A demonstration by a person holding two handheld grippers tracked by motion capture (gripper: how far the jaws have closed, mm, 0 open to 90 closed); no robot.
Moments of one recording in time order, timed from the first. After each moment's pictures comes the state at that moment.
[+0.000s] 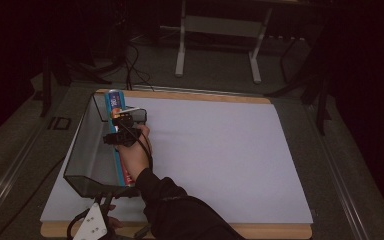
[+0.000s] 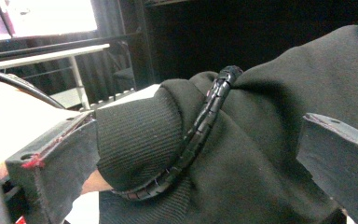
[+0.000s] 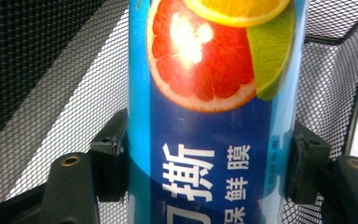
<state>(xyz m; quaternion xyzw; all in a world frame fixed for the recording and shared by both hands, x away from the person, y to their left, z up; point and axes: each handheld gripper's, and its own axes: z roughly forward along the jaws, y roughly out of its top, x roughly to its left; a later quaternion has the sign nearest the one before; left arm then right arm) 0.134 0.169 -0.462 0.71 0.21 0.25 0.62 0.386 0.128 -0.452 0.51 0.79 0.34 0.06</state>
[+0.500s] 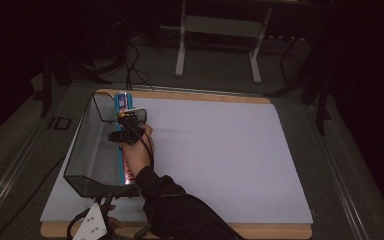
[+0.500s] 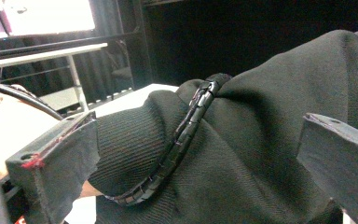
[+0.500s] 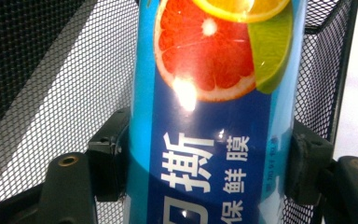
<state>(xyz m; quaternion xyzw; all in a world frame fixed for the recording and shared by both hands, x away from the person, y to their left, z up) 0.134 0.169 -0.462 0.71 0.21 0.25 0.62 0.402 0.125 -0.467 0.55 0.77 0.32 0.06</state>
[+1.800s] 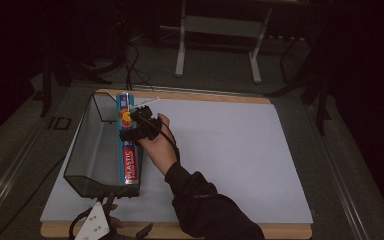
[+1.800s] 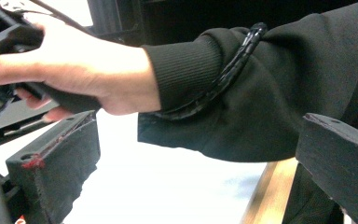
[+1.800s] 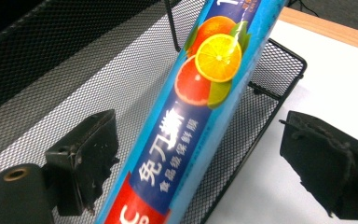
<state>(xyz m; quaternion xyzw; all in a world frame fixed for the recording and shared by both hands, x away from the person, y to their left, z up) 0.136 0.166 -0.463 0.72 0.21 0.25 0.62 0.388 0.063 -0.414 0.39 0.83 0.39 0.09</state>
